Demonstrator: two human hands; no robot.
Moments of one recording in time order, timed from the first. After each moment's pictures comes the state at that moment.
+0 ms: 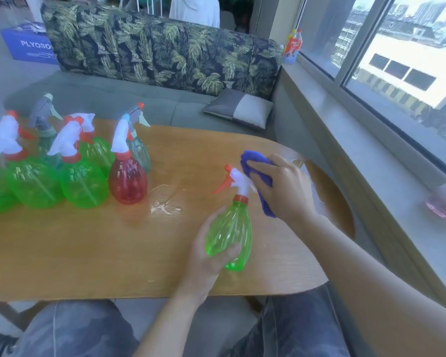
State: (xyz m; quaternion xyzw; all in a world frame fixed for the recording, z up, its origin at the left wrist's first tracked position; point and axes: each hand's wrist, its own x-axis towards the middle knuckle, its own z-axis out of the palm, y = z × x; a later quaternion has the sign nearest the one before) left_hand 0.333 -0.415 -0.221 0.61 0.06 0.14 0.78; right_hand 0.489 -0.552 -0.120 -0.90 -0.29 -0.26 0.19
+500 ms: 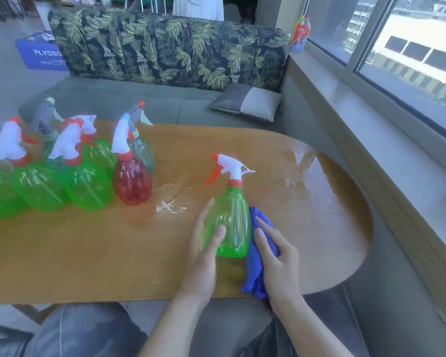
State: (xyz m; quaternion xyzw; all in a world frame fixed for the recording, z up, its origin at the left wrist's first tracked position) left_hand 0.337 -0.412 -0.225 0.57 0.10 0.19 0.79; right_hand 0.372 -0.550 -0.212 -0.67 -0.05 0.01 0.74
